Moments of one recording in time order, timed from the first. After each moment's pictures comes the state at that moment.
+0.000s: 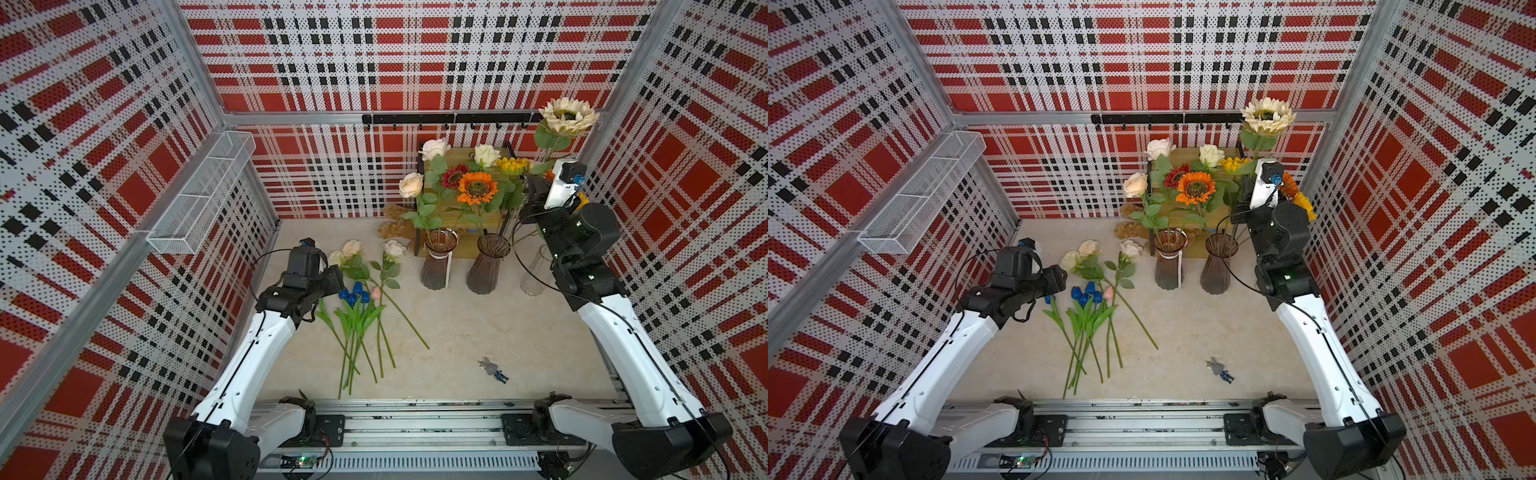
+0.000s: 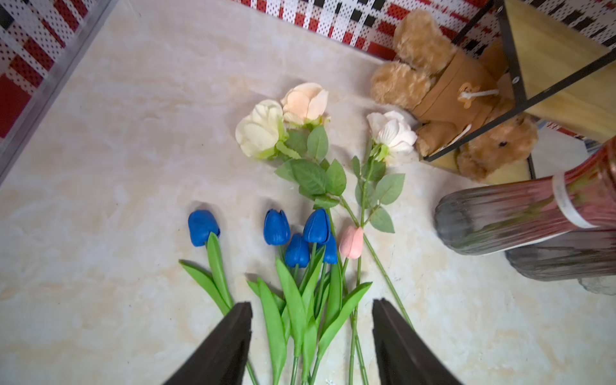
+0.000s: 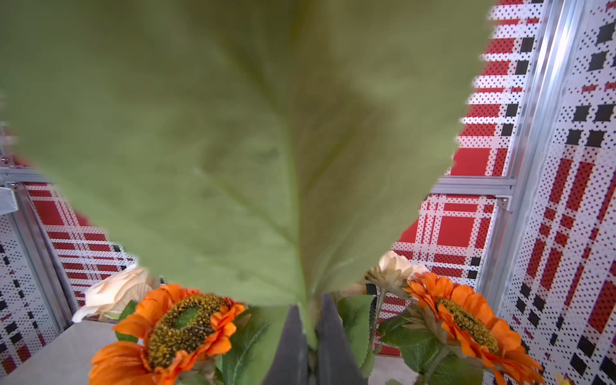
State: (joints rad) left arm -0.18 1.12 1.03 -0.66 -0.02 -0.42; right arm 0.21 1.18 1.30 0.09 0.10 -0.02
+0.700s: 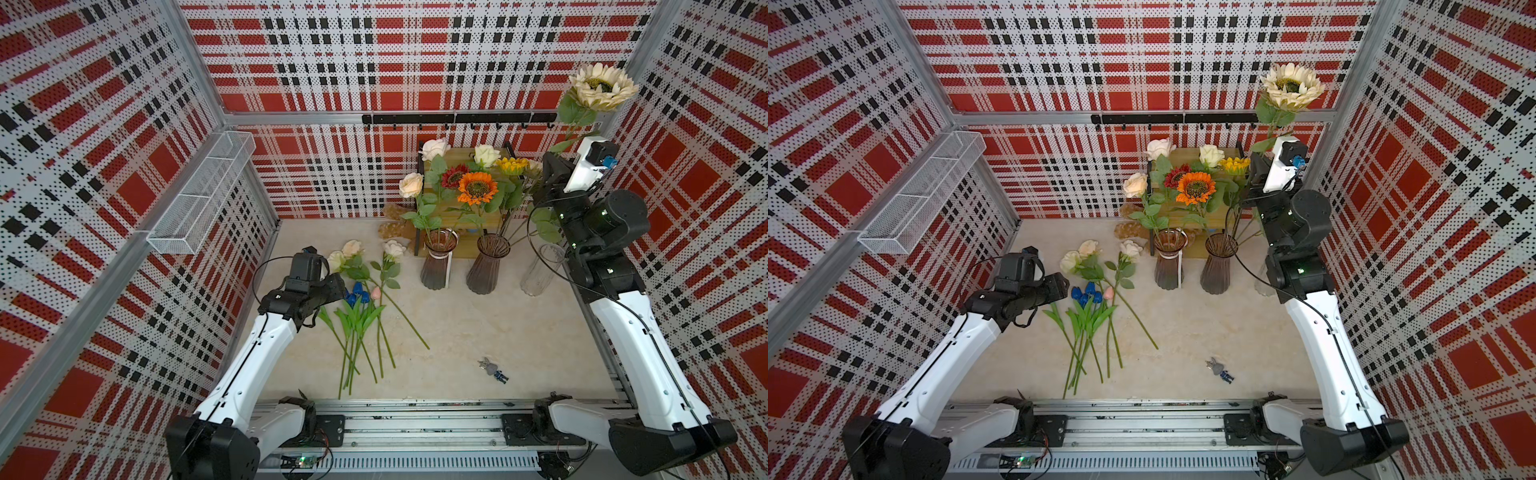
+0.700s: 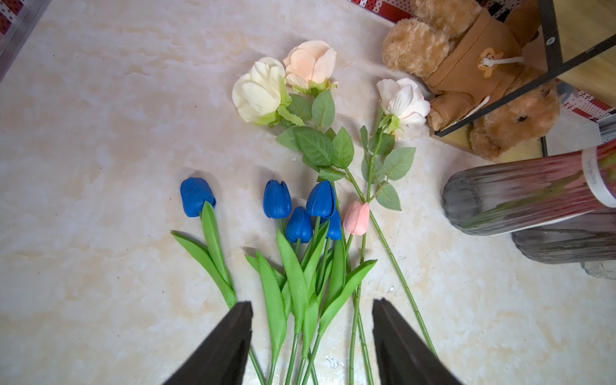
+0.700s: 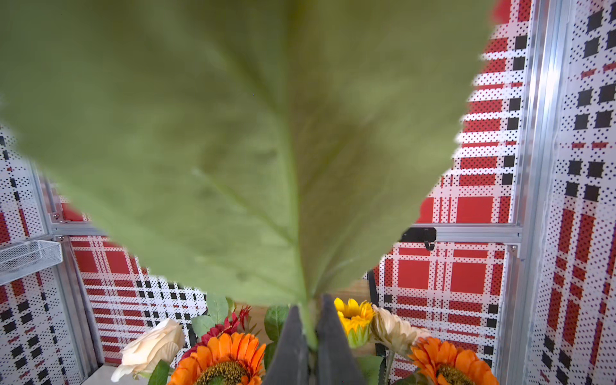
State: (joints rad) left arm -0.18 1.12 0.98 -0.67 0.00 -0.44; right arm 0.18 1.21 1.48 0.05 0.02 0.04
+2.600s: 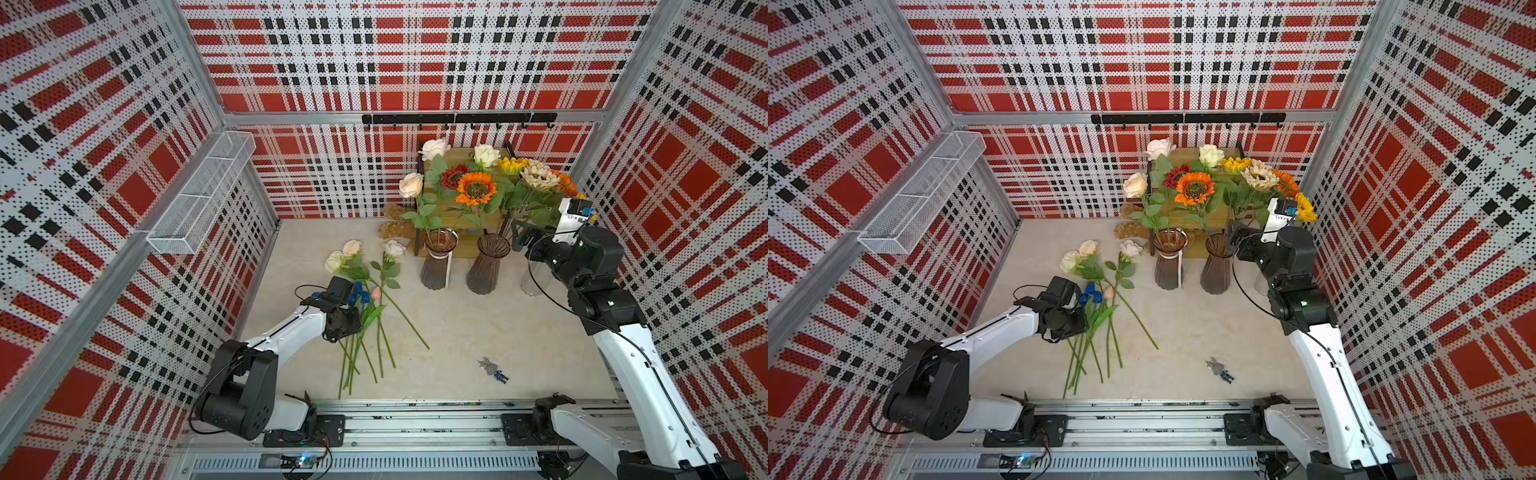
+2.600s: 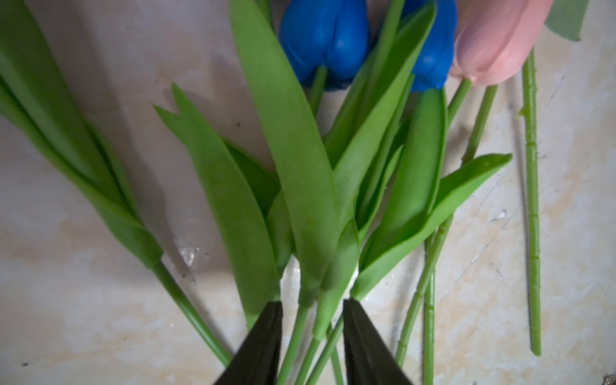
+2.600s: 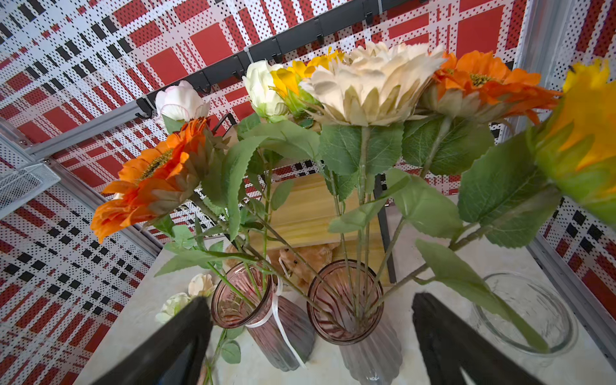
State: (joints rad) left arm -0.31 1.41 0.75 -0.58 0.10 -0.57; right arm 0.14 1.01 1.20 -0.35 -0.03 0.34
